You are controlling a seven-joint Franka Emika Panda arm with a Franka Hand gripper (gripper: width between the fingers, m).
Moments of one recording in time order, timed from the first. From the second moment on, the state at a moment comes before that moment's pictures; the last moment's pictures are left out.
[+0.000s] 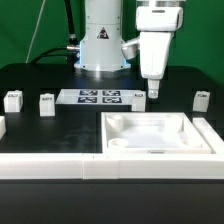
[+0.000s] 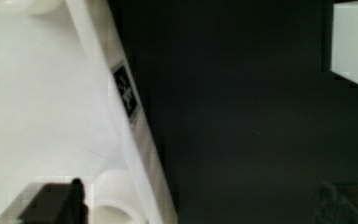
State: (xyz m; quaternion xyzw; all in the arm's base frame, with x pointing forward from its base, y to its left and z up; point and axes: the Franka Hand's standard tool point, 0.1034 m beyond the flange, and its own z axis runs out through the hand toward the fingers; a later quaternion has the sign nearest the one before) arm 0.464 0.085 0.062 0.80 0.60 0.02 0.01
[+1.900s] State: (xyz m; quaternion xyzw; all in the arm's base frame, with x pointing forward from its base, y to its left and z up) arm 0.418 0.204 0.046 0.98 -0.19 0.01 -0.07
